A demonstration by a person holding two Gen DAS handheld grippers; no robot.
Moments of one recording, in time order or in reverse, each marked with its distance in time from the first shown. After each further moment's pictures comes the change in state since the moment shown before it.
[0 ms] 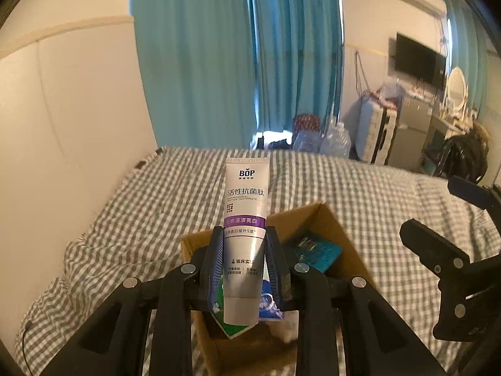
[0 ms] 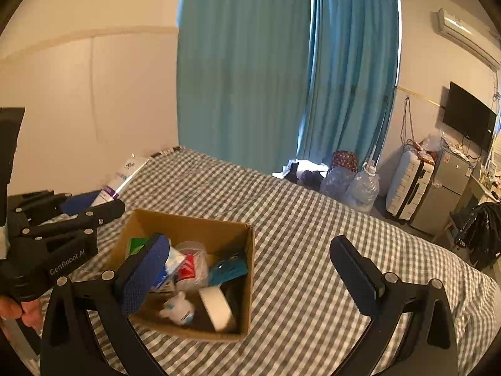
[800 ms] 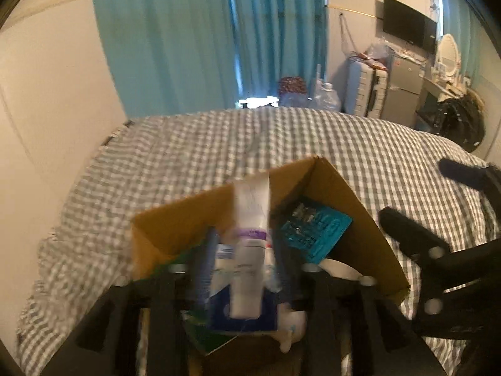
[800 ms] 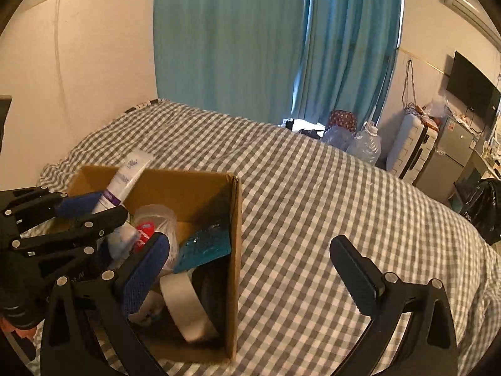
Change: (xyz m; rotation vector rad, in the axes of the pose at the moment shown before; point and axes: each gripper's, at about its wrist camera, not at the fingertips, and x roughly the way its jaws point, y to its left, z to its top) left arm 0.047 -0.022 -0.014 0.085 0.124 -0.014; right arm 0.089 -0.015 -0.039 0.027 0.170 -0.030
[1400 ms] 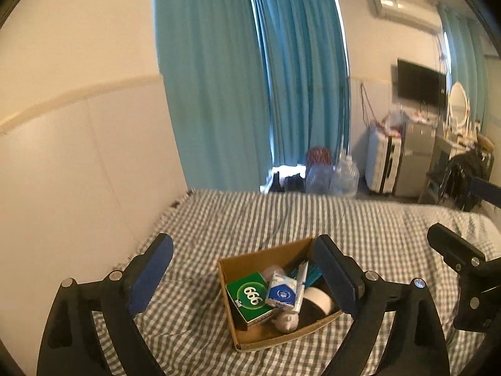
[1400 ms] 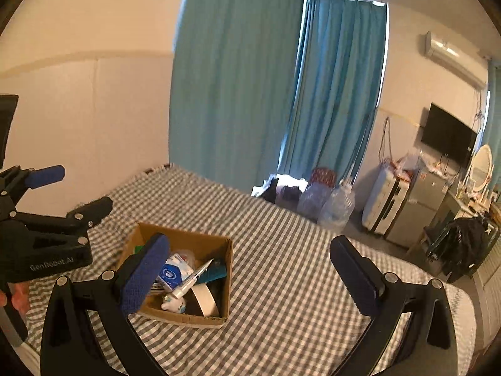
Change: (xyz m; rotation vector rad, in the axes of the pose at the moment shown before) left arm -0.232 0.014 0.014 -0.092 -0.313 0.120; right arm -0.220 0.000 0.037 -0.059 -0.249 -0.062
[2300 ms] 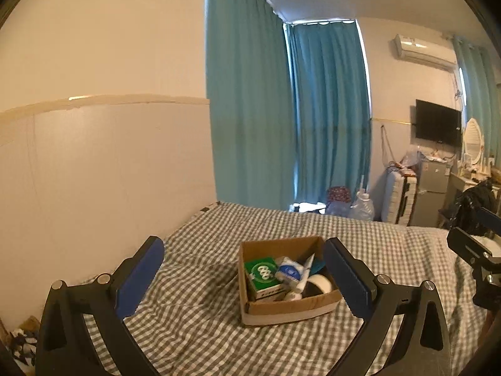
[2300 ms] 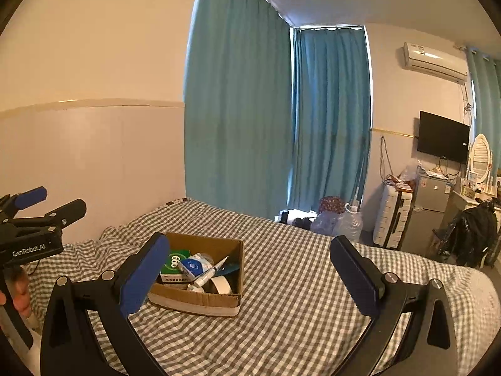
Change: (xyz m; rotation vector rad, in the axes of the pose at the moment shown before) left arm -0.086 0.002 -0.114 -0.117 -0.177 0.112; right arm -0.103 -0.022 -0.097 0.102 -0.217 0.072
